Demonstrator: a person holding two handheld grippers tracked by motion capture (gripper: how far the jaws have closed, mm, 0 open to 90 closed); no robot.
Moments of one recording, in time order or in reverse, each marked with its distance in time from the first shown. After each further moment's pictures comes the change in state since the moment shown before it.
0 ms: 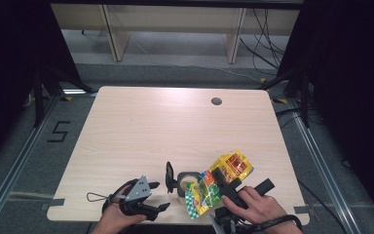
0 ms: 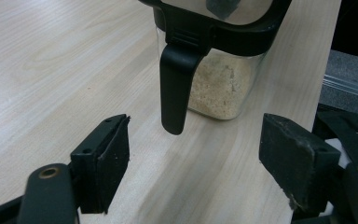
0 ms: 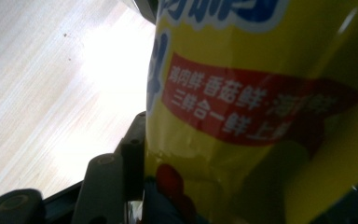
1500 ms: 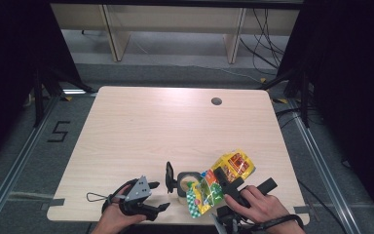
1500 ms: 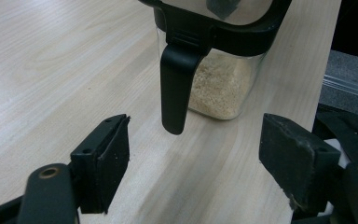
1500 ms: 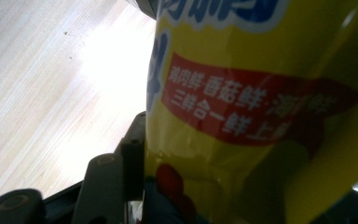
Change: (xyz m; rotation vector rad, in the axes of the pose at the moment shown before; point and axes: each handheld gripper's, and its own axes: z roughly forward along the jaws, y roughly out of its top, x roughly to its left) left arm 0.001 0.000 0.000 -0.005 0.011 0.001; right arm -0.001 -0.006 -0.002 -0.005 0.008 0.023
